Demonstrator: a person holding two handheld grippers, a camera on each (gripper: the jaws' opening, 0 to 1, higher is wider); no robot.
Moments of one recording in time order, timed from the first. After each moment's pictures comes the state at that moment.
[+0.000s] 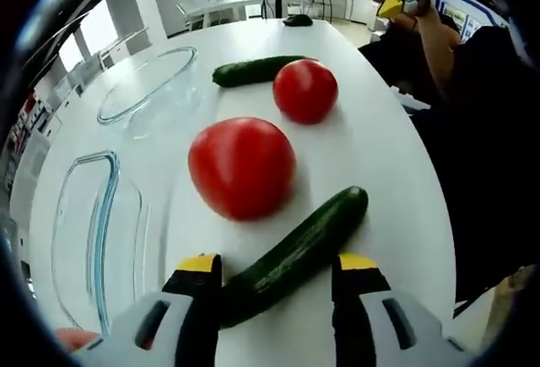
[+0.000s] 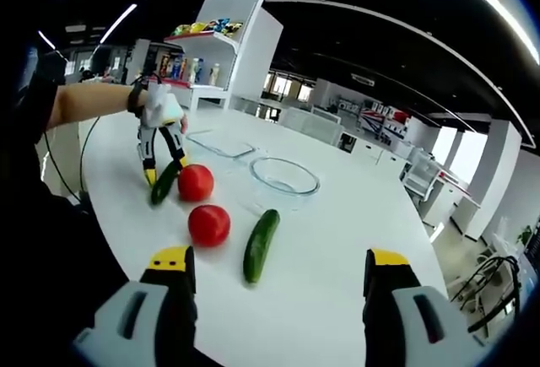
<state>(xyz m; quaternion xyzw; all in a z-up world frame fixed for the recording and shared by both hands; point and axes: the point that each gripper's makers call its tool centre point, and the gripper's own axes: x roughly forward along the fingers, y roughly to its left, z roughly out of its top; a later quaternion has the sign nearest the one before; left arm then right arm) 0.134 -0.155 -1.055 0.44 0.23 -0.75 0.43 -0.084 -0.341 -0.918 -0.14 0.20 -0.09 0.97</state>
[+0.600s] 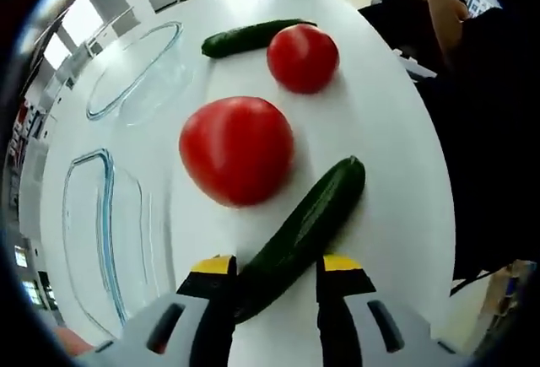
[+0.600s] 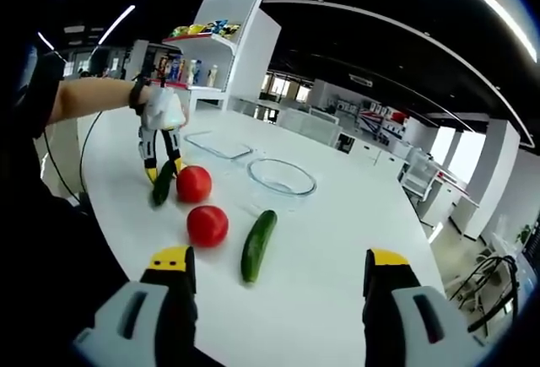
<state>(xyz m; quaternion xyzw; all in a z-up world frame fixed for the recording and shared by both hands) 0.138 -0.144 -1.056 0.54 0.24 -0.71 0.39 -0.086 -0.340 -0.916 -0.14 0.20 -0.09 0.97</state>
